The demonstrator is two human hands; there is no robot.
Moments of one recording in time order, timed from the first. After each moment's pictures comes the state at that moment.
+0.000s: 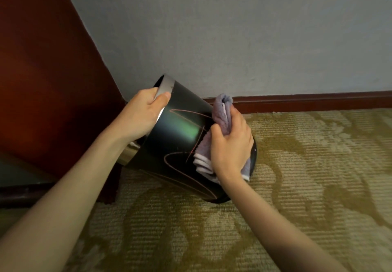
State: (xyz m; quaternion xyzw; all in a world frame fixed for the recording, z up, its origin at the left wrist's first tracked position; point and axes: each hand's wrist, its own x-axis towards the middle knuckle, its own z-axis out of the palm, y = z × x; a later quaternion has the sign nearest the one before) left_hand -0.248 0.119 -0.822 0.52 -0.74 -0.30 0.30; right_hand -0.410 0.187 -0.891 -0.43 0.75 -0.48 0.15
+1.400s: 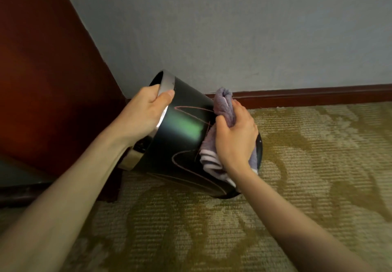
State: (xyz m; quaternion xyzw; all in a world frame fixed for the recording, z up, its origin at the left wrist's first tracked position) left_hand -0.255 0.128 -0.818 0.51 -0.72 -0.35 0.31; right_hand -0.416 0.179 -0.885 -0.45 0.73 -0.48 0.17
